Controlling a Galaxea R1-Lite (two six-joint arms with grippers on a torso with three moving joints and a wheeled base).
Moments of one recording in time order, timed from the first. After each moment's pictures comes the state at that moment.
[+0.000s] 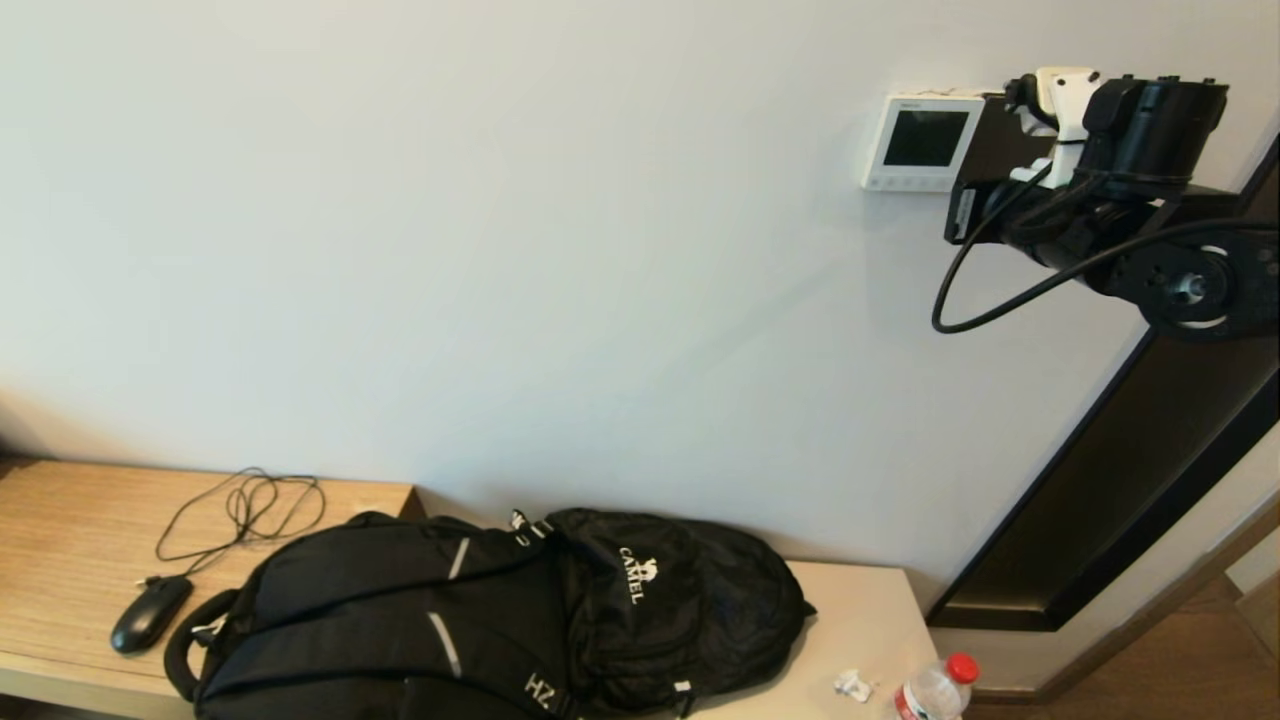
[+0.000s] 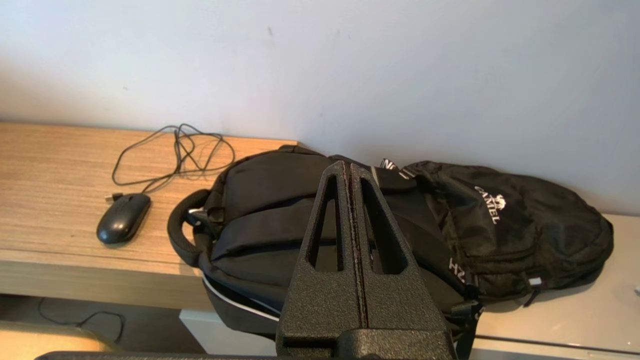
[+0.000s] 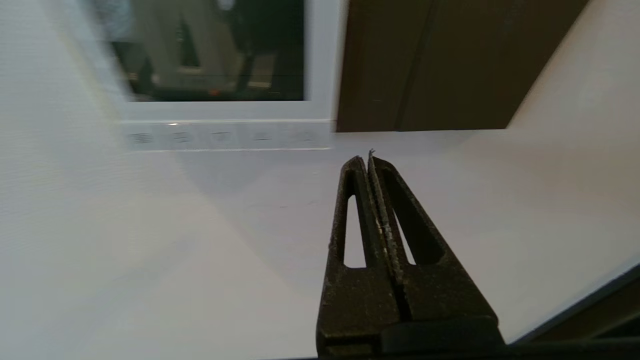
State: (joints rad) left arm 0.00 0.00 0.00 0.00 0.00 0.00; right arm 0.10 1.85 -1.48 -0.45 -0.26 -0.12
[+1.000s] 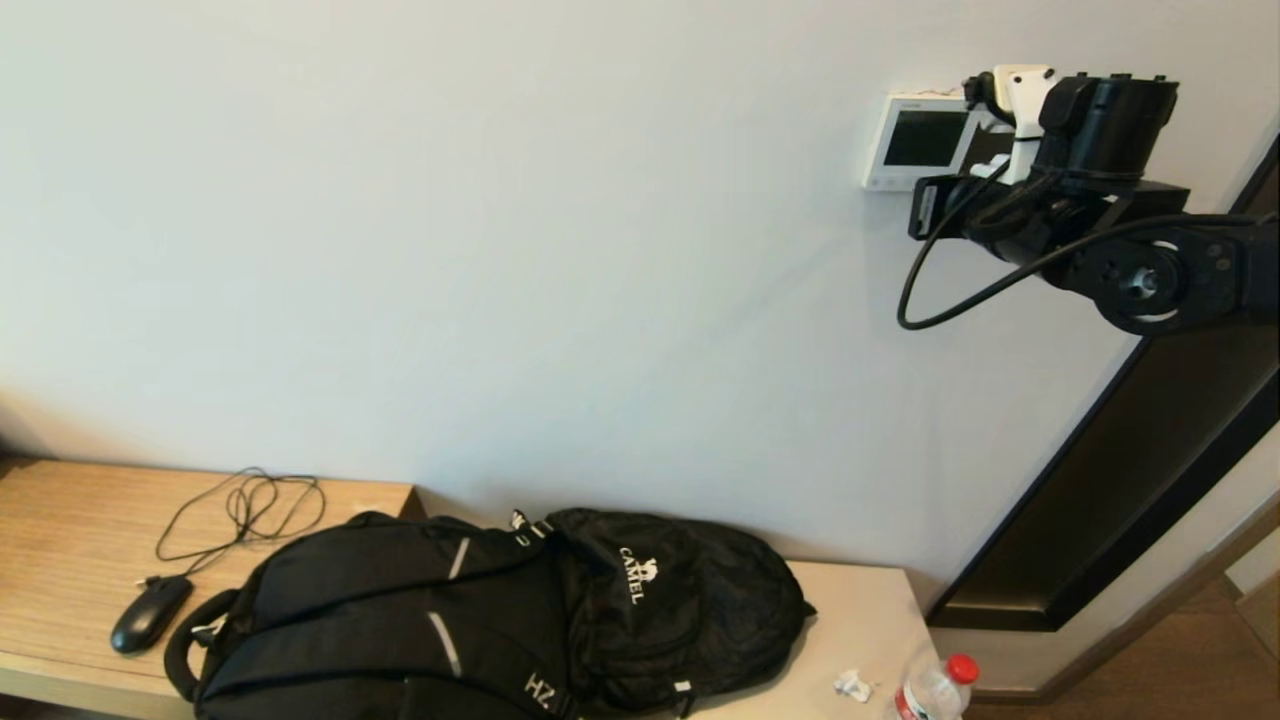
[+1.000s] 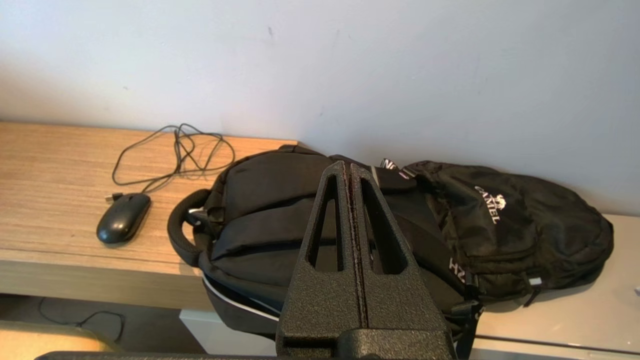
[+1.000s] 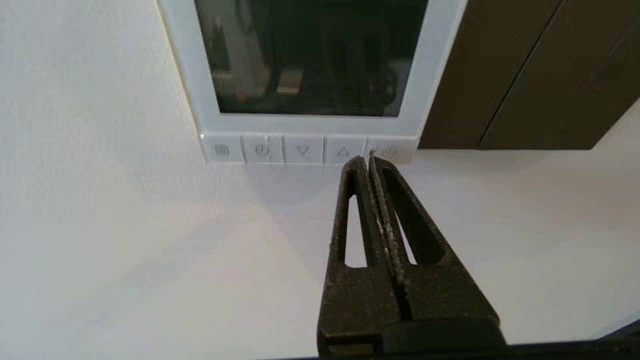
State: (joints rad) left arm 0.00 0.00 0.00 0.00 0.00 0.00; right arm 0.15 1.89 -1.55 -0.45 -0.26 -0.12
